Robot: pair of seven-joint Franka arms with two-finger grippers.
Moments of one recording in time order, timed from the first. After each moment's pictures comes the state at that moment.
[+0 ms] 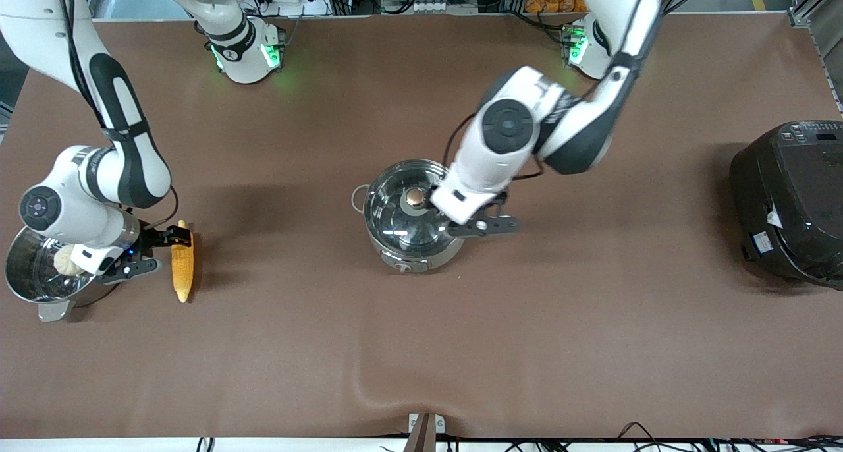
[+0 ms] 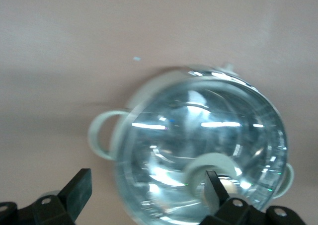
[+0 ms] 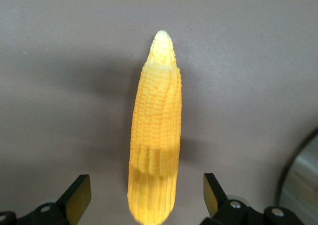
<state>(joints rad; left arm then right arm) -0.66 0.57 -0.06 -1.37 -0.11 1.99 -0.75 -0.05 0.48 -0.09 -1.95 0.03 2.37 -0.43</state>
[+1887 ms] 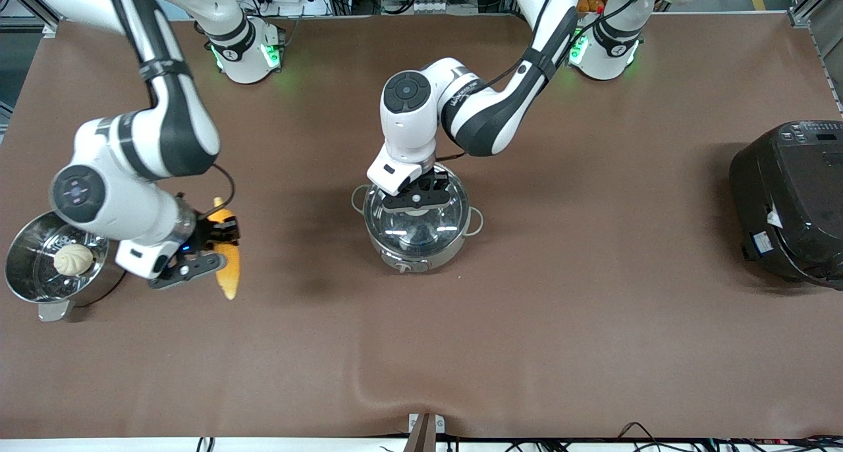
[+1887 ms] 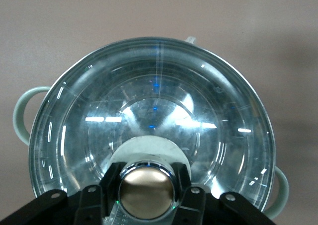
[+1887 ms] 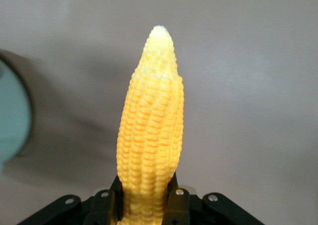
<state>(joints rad) -0.87 0.65 0.04 -1.34 0.04 2.06 -0.96 0.29 0.36 -0.07 -1.63 0.08 1.91 -0.11</state>
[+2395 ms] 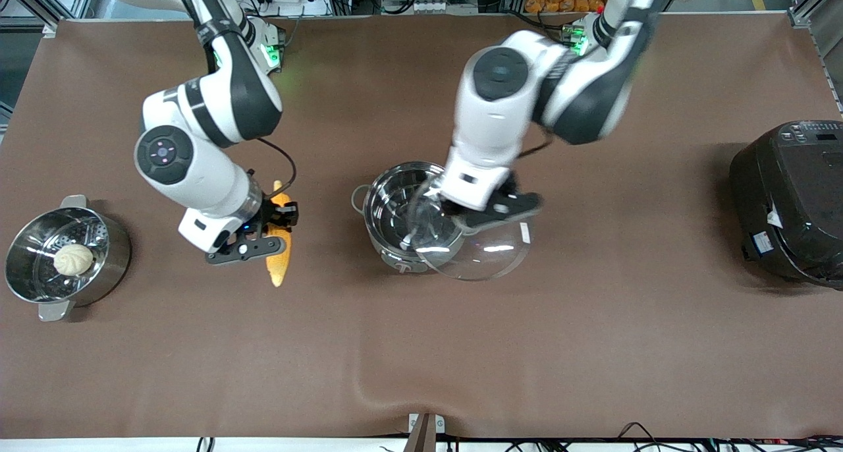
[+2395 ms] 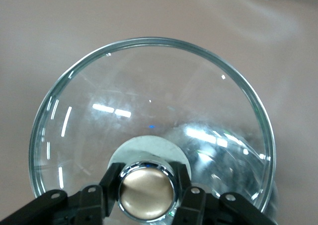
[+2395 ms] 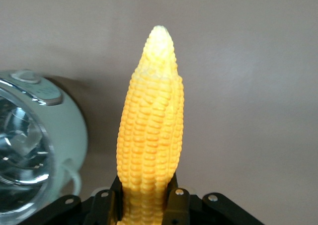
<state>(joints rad) -0.64 0.46 0.06 -1.32 0.04 1.86 -0.96 0.45 0.35 -0.07 -1.60 0.09 1.92 0.19</state>
